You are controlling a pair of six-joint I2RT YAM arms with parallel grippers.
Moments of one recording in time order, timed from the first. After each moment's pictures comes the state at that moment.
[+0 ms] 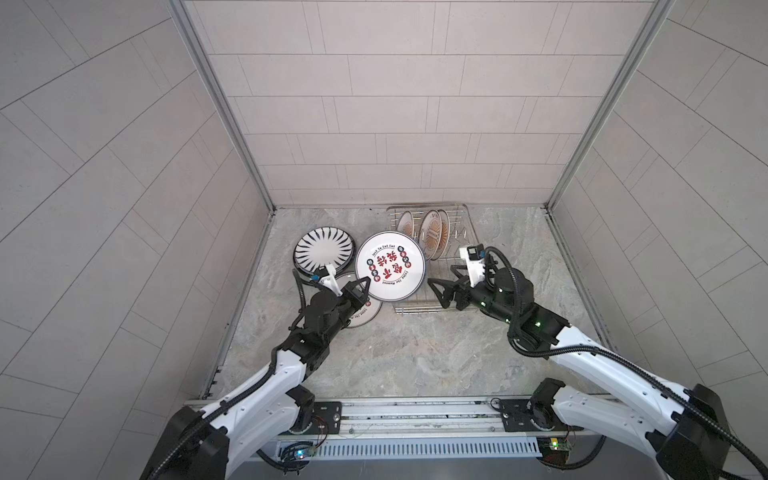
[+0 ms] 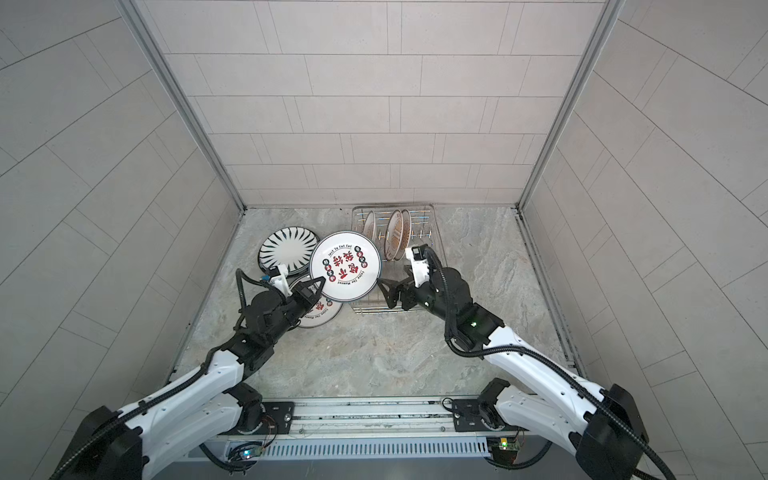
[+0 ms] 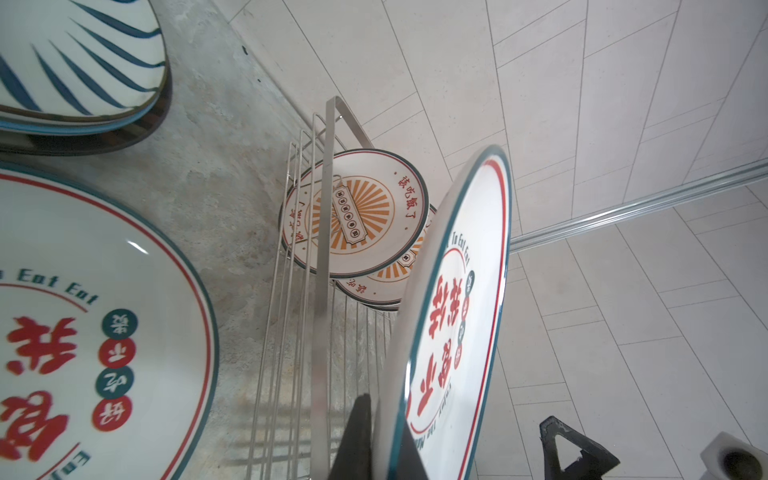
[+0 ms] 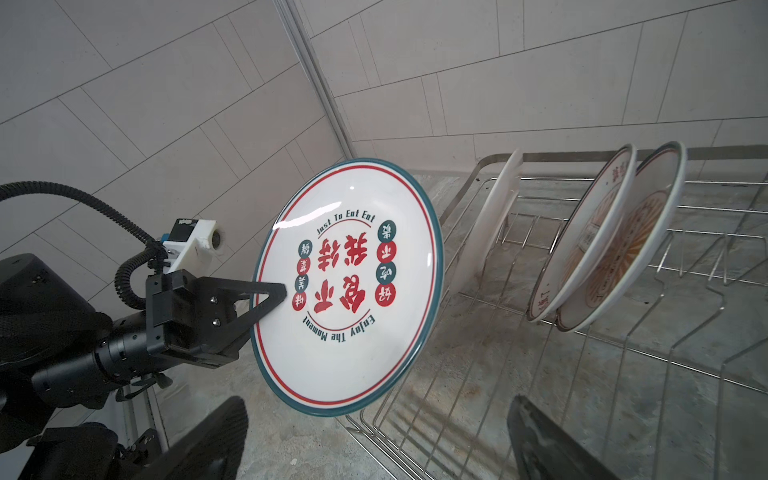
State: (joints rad) left arm -0.49 0.88 0.32 0.35 -0.01 -1.09; right arm 0.68 1.02 0.71 0.06 -0.09 0.36
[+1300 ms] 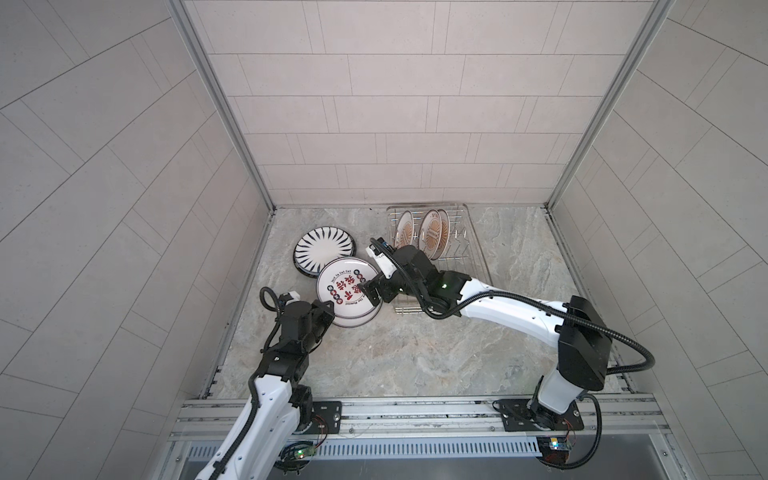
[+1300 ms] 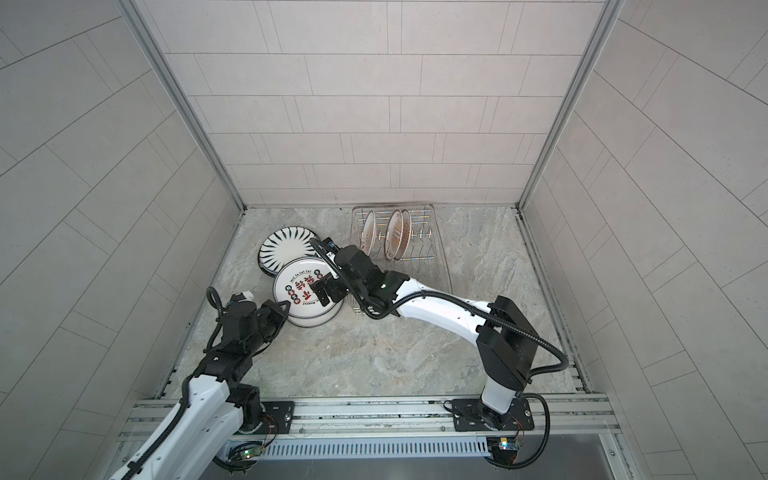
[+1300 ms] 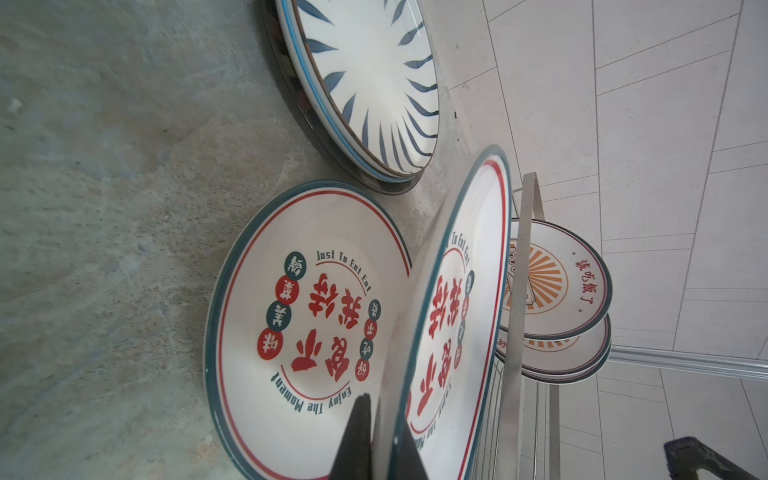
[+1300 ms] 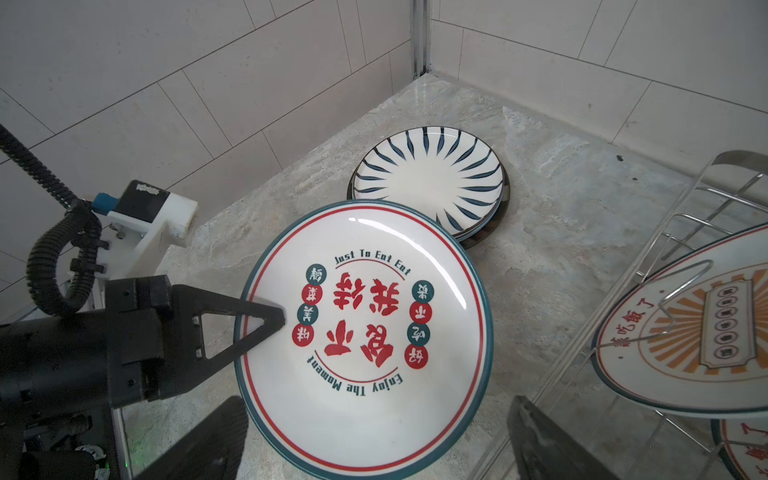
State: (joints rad) left arm -0.14 0.62 0.25 -0.17 0.06 -1.13; right arm 0.93 1.71 1.36 -0.15 -0.01 0.18
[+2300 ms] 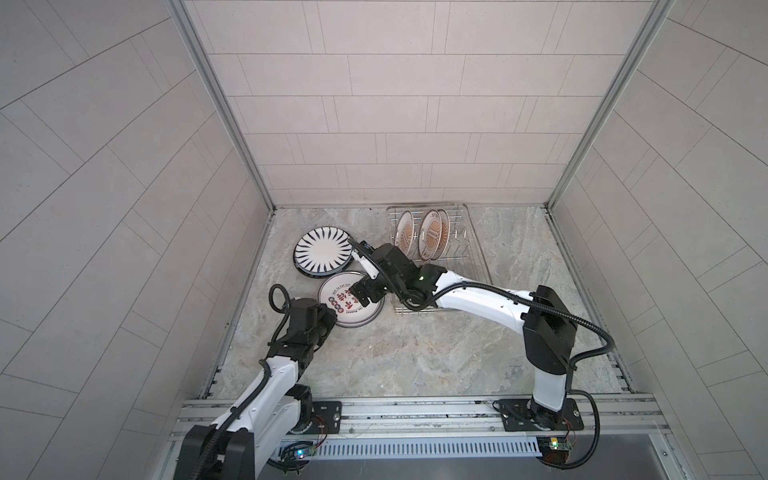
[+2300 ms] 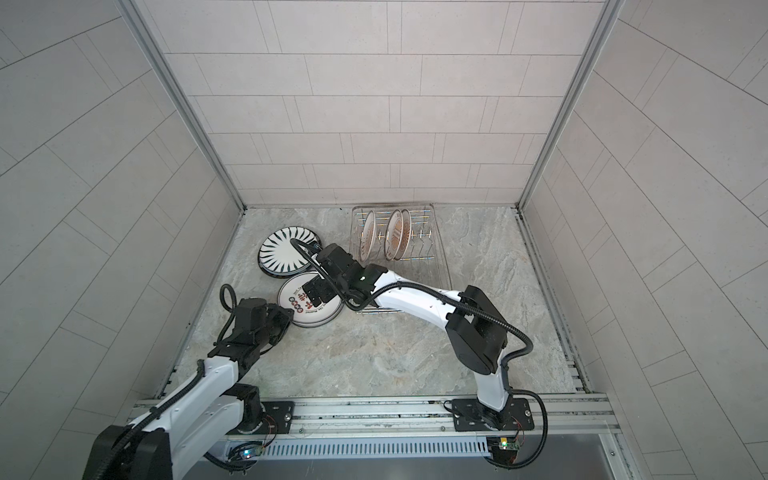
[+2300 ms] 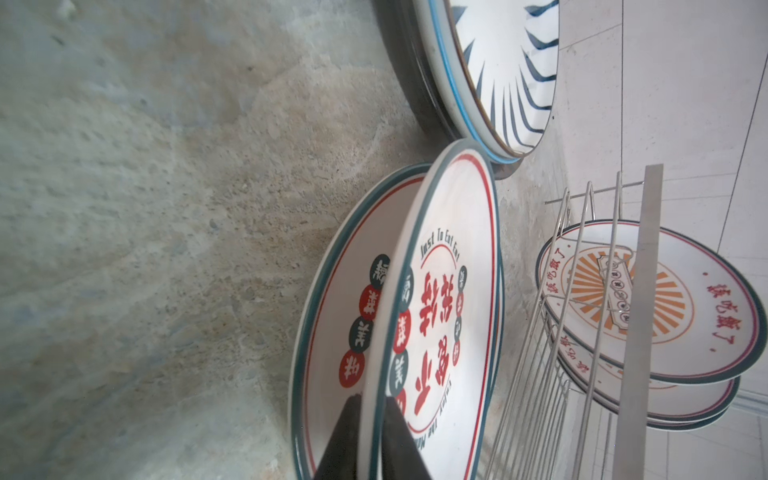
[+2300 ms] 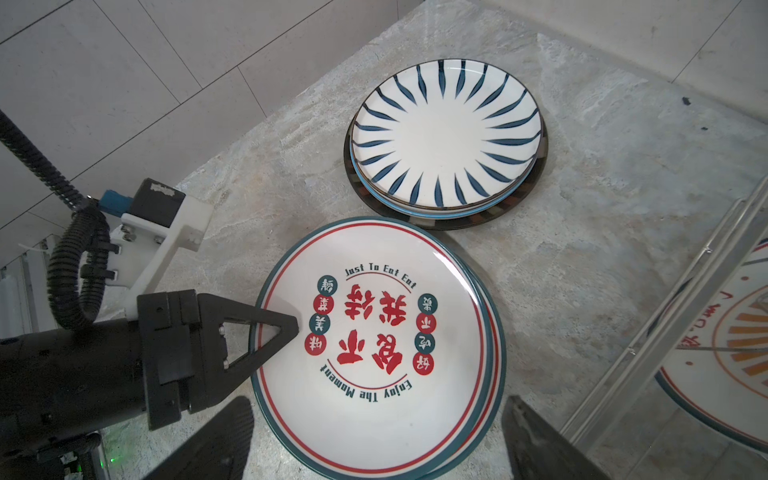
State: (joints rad) left arm -0.12 0.88 0.21 -0.03 0.08 -1.14; right arm 0.94 1.89 1.54 -0.30 -0.01 0.19
